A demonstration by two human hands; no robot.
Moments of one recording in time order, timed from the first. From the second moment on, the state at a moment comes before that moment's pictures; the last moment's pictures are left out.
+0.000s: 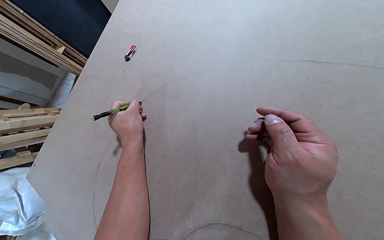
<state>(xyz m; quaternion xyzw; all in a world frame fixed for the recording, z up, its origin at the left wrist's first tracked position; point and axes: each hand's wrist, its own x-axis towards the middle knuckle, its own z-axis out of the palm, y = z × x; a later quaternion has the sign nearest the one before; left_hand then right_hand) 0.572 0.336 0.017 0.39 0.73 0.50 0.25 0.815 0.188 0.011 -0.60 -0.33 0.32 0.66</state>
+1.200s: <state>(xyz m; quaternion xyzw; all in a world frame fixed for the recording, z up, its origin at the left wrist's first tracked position) 0.574 0.337 0.017 0.40 0.71 0.52 0.25 0.815 0.188 0.012 -0.60 -0.33 0.32 0.65</state>
